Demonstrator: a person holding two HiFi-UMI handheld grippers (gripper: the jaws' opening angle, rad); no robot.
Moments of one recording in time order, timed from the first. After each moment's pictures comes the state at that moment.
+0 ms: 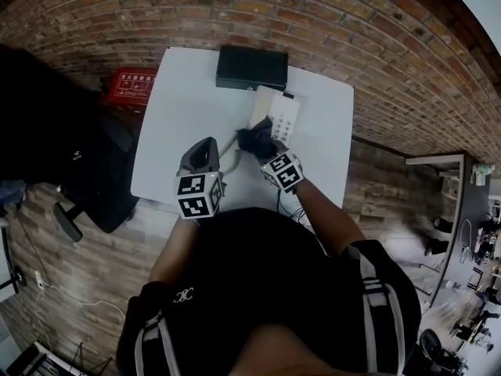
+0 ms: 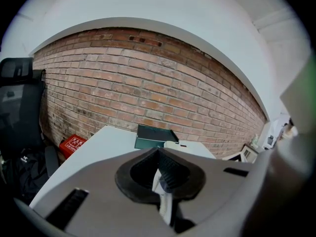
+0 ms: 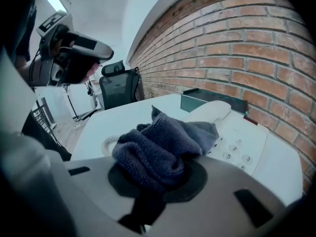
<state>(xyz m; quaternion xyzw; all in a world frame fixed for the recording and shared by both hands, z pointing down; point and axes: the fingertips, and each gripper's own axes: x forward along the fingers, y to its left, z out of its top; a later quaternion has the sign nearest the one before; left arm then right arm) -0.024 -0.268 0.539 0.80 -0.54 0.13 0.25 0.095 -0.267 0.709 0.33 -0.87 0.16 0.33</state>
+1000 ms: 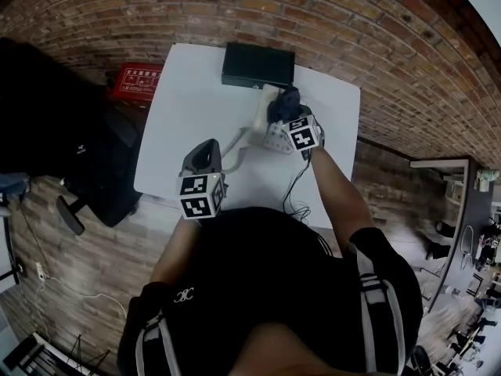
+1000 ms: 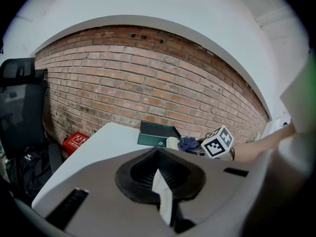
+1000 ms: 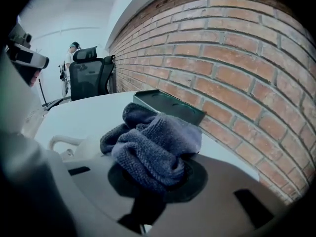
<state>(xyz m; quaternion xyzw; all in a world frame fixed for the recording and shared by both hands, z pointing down) -0.029 -0.262 0.550 0.79 -0.54 0.14 0.26 0.187 -0.388 0.696 0.45 -0.80 0.11 0.39</state>
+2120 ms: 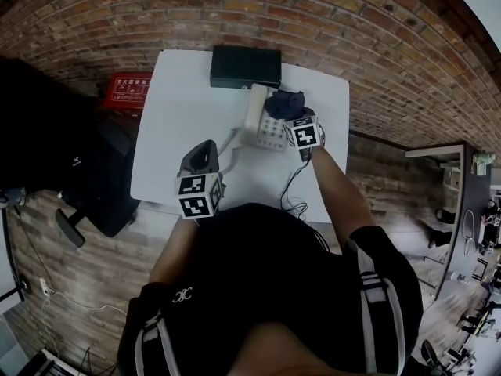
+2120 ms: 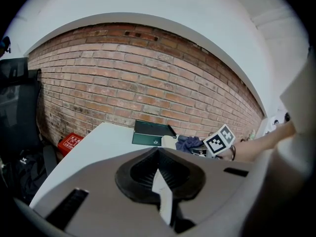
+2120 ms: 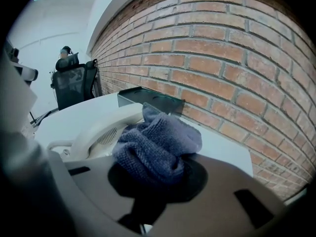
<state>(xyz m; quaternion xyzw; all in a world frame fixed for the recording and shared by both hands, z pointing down) -0.014 -0.262 0.551 0.80 -0.52 0.15 0.25 0.239 -0.377 0.695 0.52 -0.75 0.17 0.36</state>
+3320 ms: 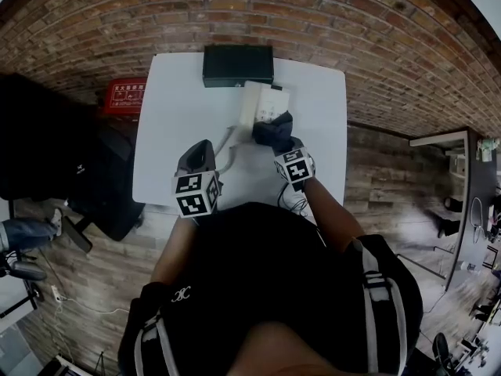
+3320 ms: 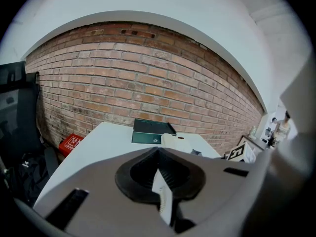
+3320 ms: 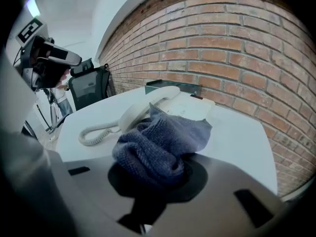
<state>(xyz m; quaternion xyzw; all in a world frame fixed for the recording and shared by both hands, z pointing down) -0.009 -0.262 0.554 0.80 -0.52 0.17 0.25 0.194 -0.262 0.725 0.47 -0.79 0.21 0.34</state>
